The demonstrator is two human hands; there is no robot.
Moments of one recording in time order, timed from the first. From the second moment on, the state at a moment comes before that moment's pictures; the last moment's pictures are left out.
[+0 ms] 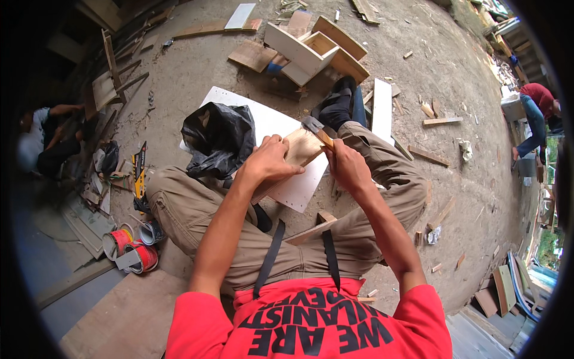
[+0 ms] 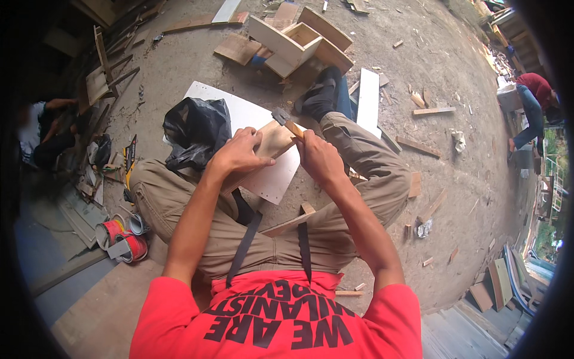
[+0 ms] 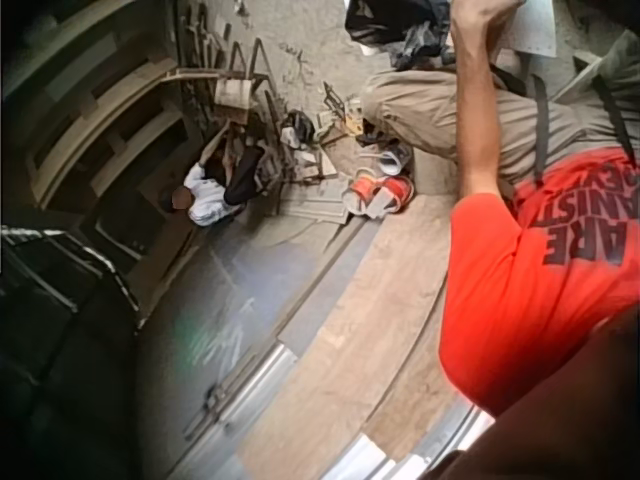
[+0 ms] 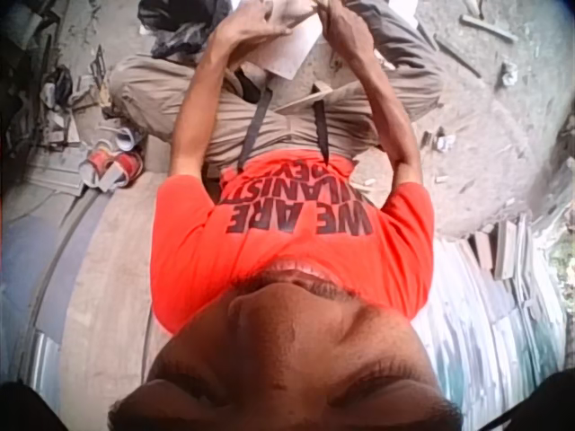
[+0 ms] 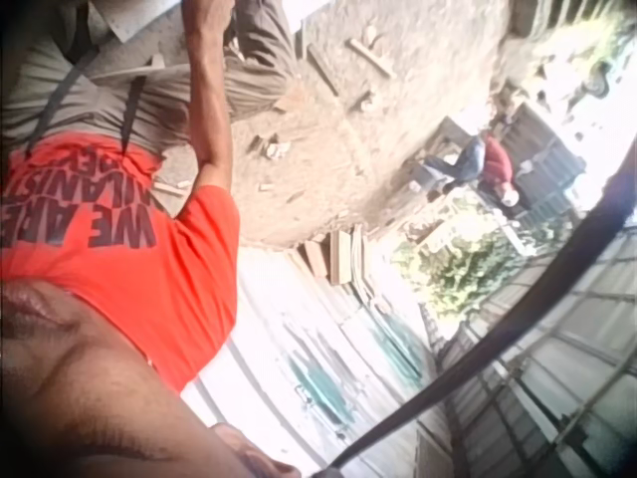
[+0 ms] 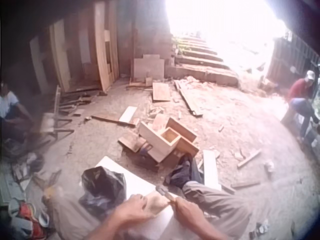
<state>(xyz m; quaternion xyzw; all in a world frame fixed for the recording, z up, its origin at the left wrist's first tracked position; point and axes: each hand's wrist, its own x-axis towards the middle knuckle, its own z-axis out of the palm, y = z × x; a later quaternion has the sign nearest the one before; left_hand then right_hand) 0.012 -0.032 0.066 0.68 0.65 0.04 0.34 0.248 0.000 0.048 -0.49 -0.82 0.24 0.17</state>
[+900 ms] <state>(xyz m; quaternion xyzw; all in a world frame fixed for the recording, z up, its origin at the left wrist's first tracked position) 0.036 -0.048 0.037 0.70 0.68 0.01 0.23 0.242 0.000 0.046 -0.52 -0.75 0.29 0.29</state>
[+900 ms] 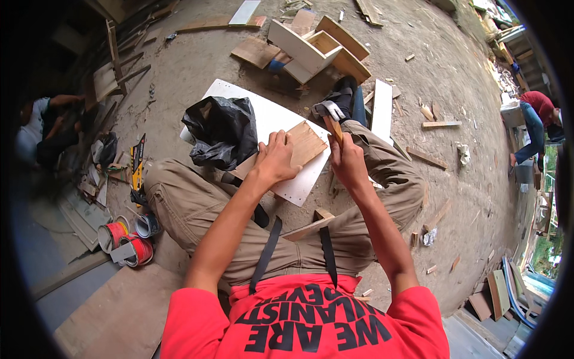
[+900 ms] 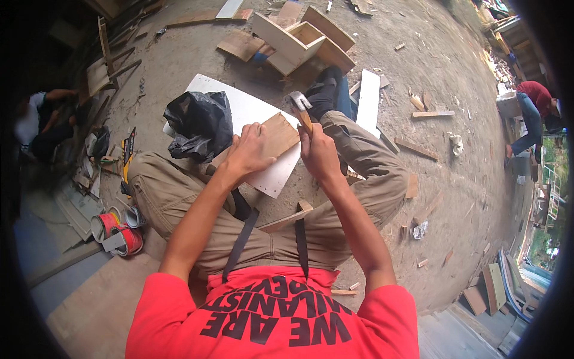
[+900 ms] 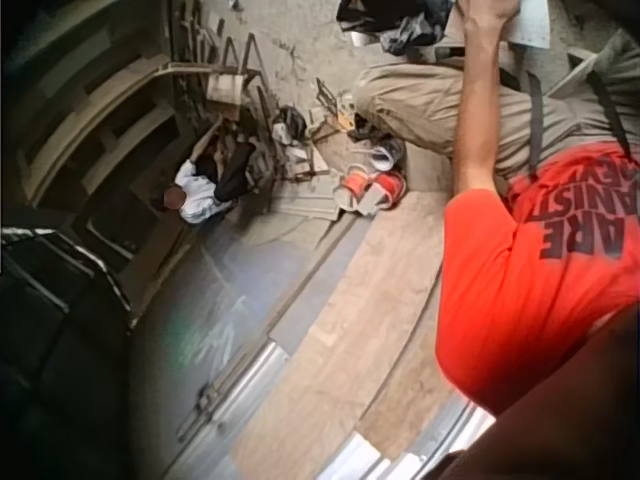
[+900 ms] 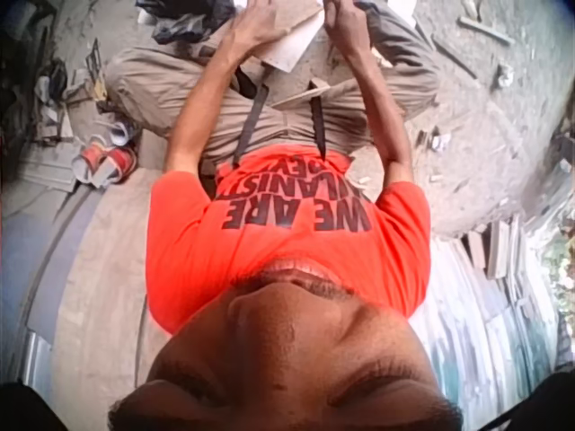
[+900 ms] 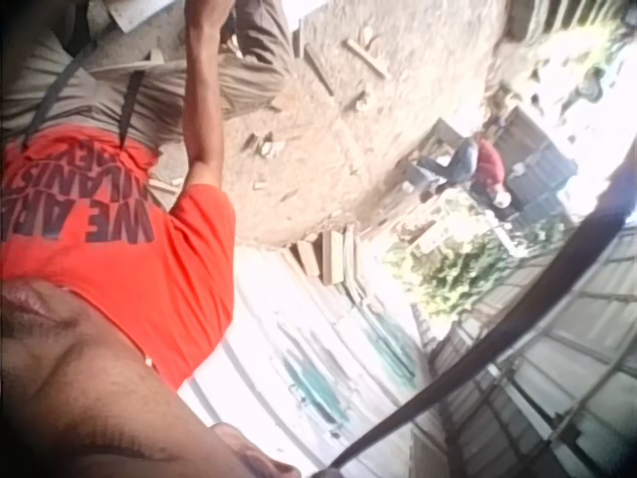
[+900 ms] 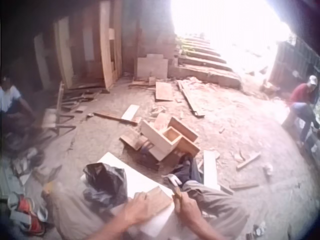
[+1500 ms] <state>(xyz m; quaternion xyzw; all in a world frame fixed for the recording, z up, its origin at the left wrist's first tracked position) 0.062 -0.045 -0.013 0.72 0.67 0.19 0.04 0.251 -0.013 -0.010 -0.50 -0.78 0.24 0.28</state>
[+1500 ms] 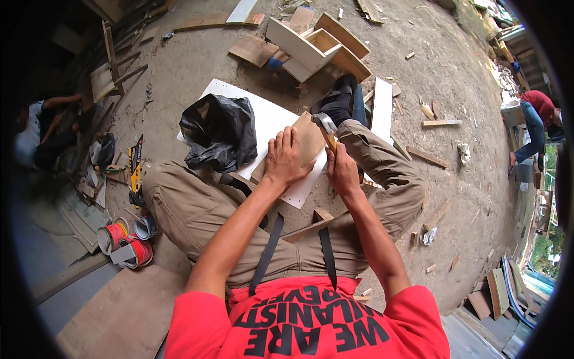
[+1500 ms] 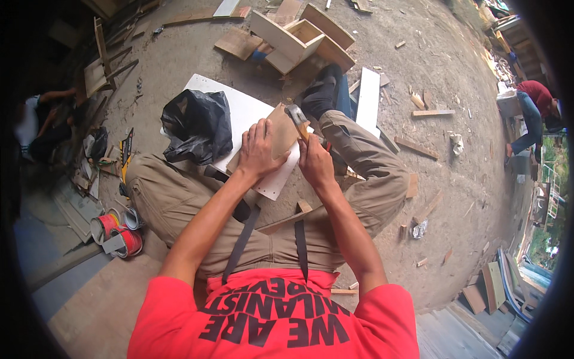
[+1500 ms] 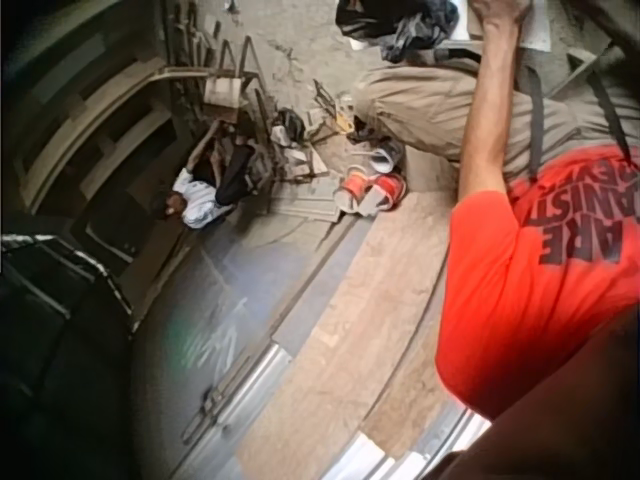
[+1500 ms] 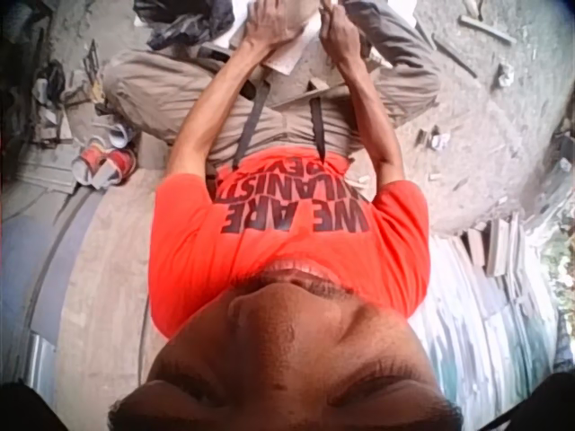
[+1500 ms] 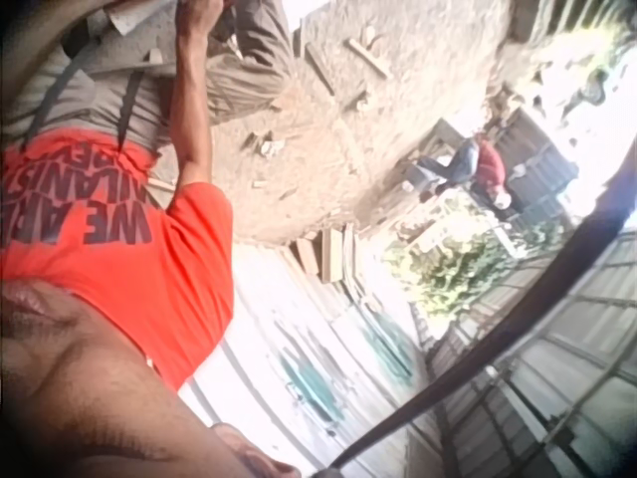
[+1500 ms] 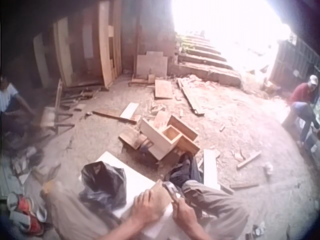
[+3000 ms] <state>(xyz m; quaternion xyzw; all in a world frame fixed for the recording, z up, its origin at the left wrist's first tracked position) 0.029 -0.034 0.044 0.76 0.59 0.07 0.26 0.270 -0.012 0.004 -0.57 -0.63 0.36 0.39</state>
